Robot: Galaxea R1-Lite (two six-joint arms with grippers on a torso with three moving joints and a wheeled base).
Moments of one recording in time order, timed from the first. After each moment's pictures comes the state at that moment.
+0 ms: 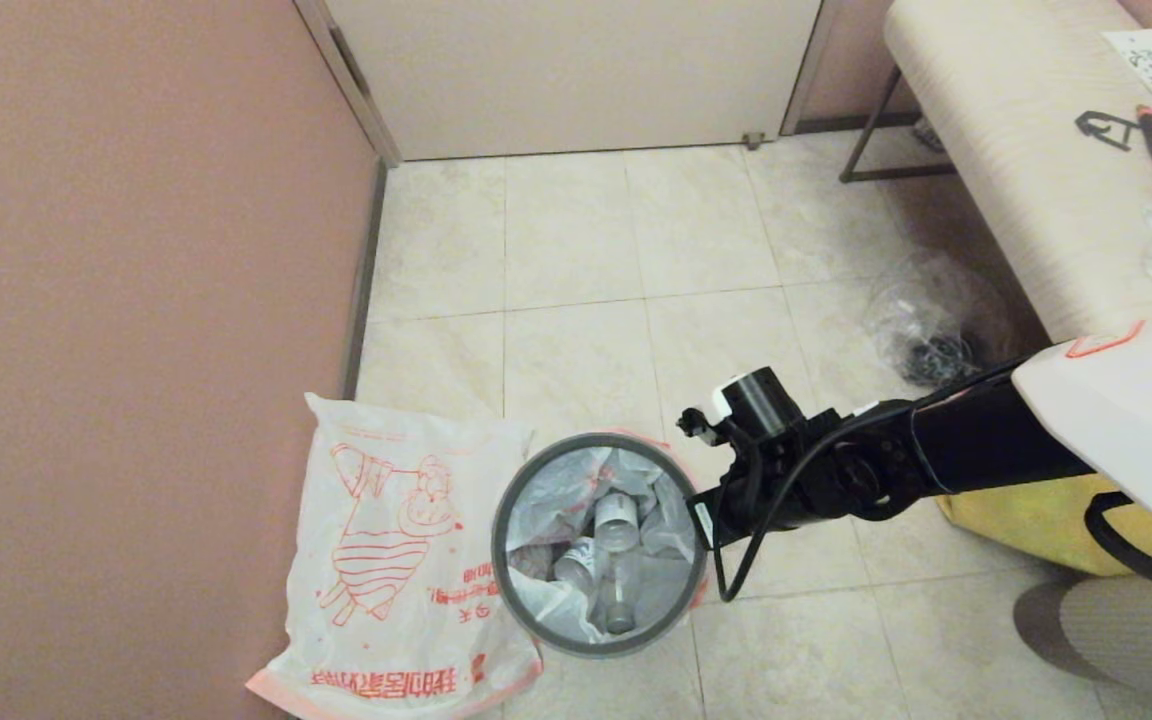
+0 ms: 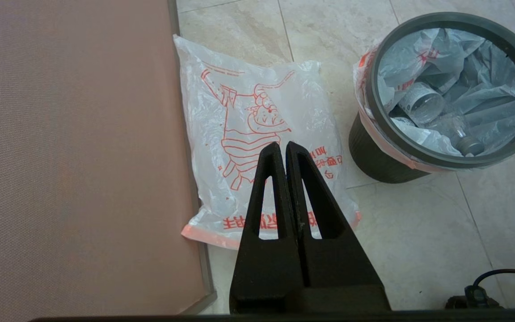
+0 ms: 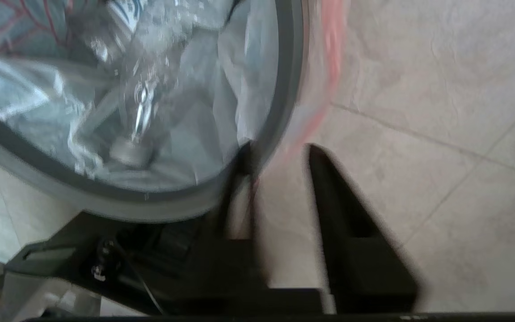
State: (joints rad) left arm 0.00 0.00 0.00 0.02 -0.01 0.12; right arm 0.59 2.16 -1.41 0.12 -0.13 0.12
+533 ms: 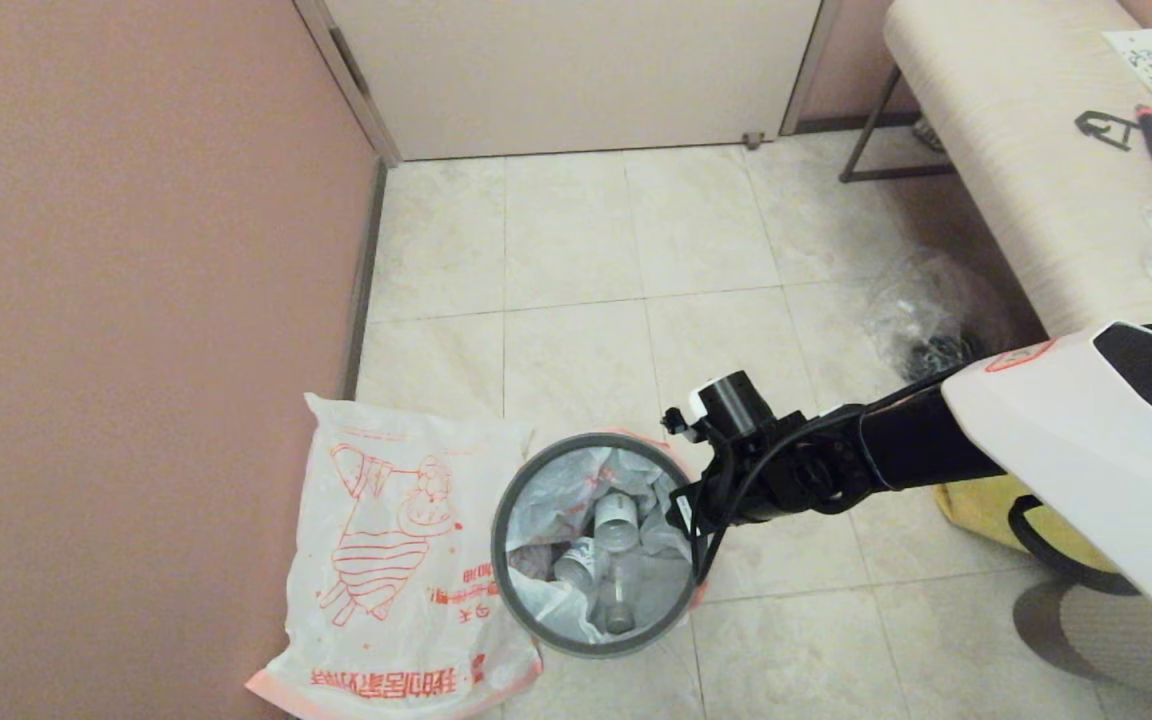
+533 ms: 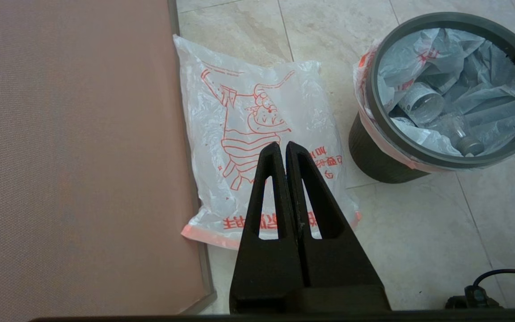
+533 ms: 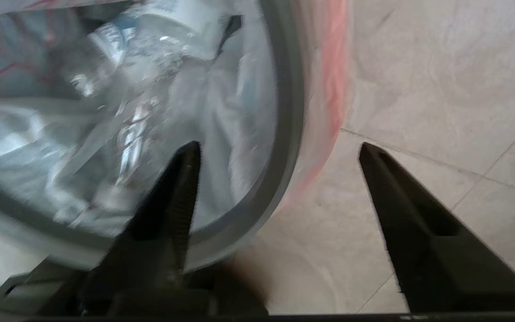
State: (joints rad) left arm 0.00 0.00 0.00 0.02 -0.01 0.12; right arm 0.59 2.27 -1.53 0.11 -0.16 0.12
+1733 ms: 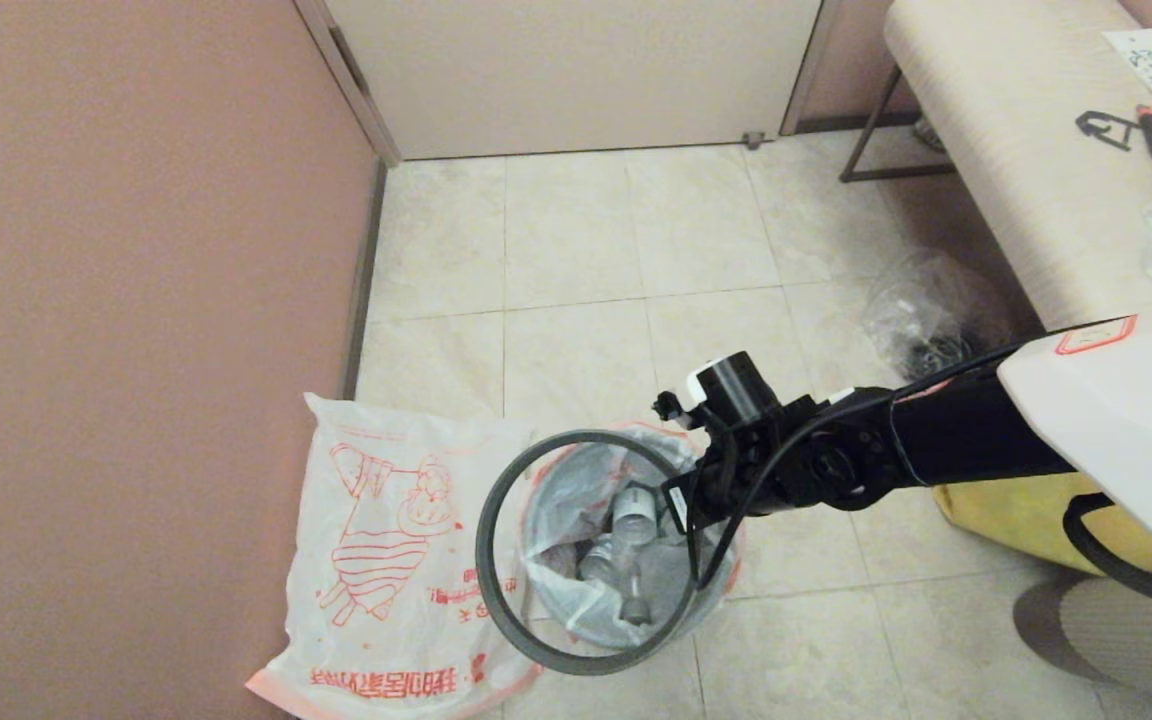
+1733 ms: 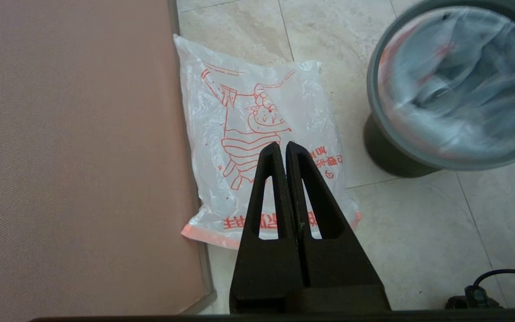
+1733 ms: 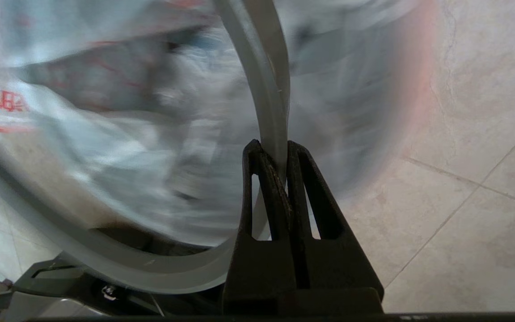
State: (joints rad) left arm 0.00 0.00 0.00 0.02 -0.01 0.12; right arm 0.63 2.18 -1.49 0.13 -0.16 0.13
